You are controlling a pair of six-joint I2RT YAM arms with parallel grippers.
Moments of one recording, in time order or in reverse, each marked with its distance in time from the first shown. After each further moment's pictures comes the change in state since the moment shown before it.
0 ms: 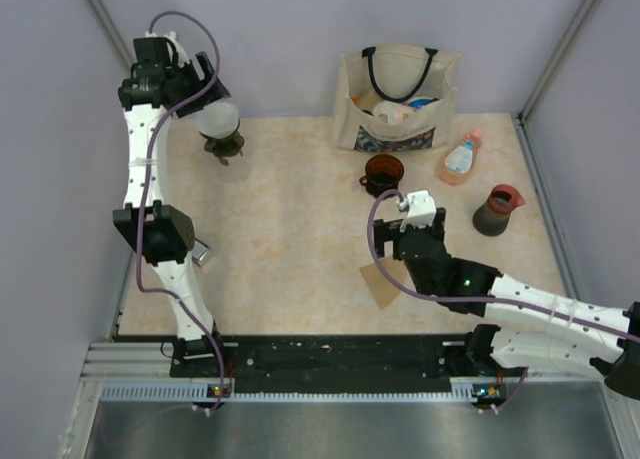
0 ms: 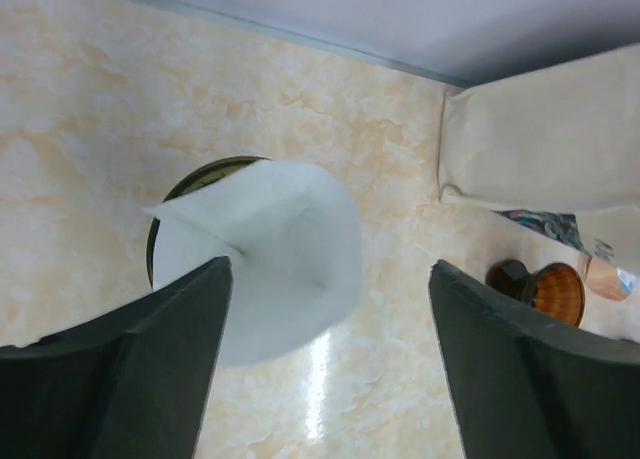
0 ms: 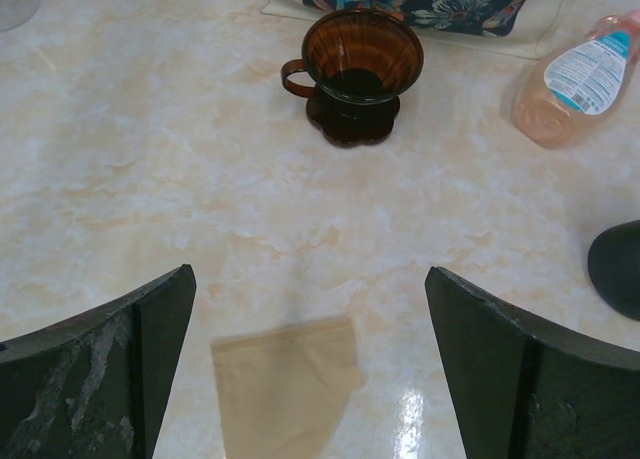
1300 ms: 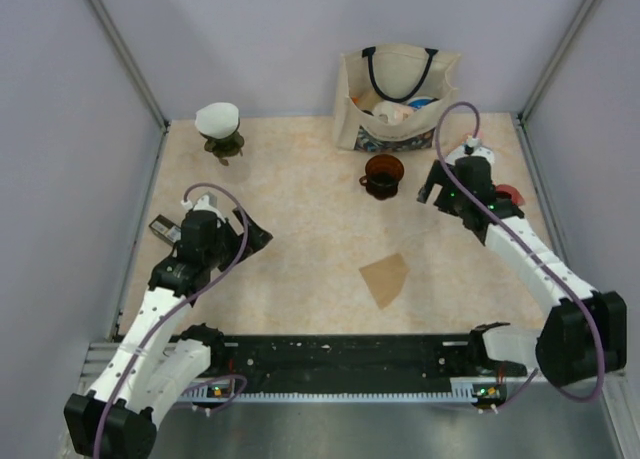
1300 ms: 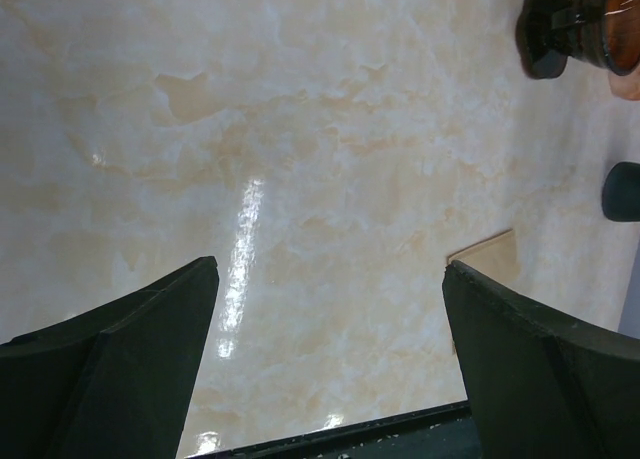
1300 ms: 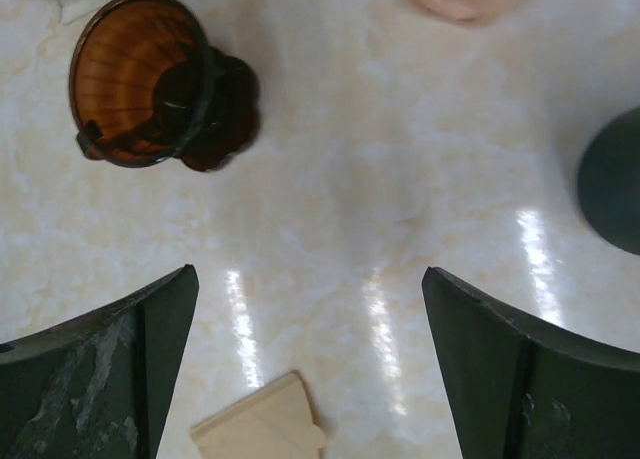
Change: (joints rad) left arm -0.343 -1.344 -1.783 0.428 -0.195 -0.426; right arm -0.861 0.232 0.182 -0.172 -0.690 0.208
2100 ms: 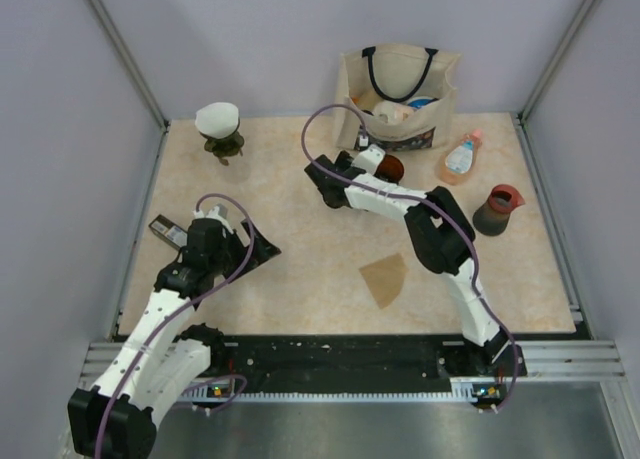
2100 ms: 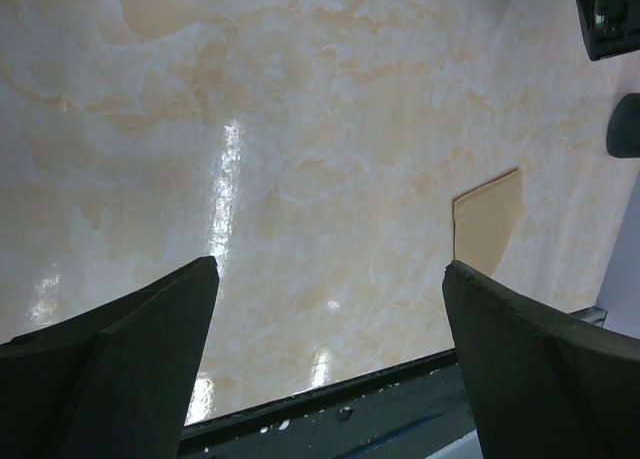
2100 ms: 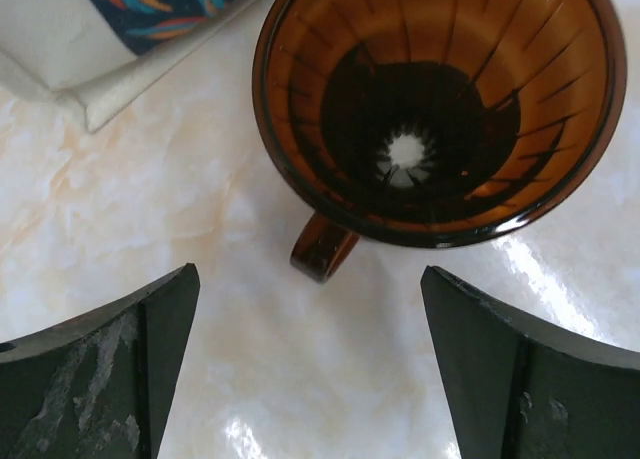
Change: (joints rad) left arm -0.001 -0.001 -0.103 0.012 0.127 -0.014; right arm 0.553 1.042 0.846 -0.227 0.790 0.692
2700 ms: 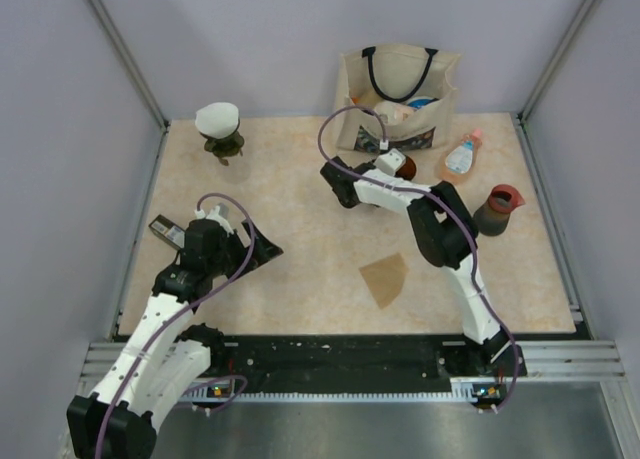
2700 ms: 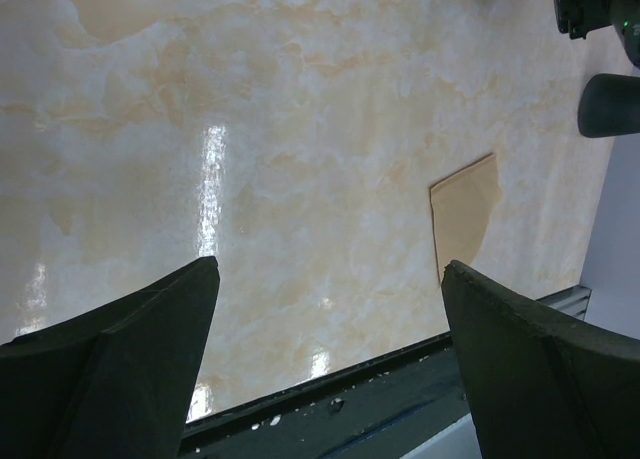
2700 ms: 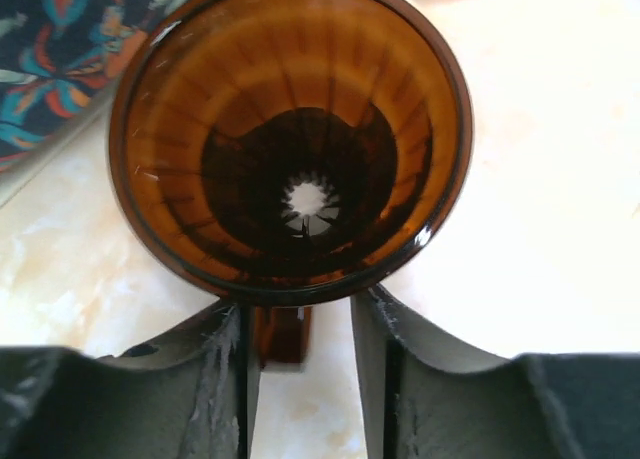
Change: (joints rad) left arm 0.000 -0.034 -0.002 0.009 0.055 0.012; right arm -0.078 0.069 0.055 -0.231 0.171 0.202
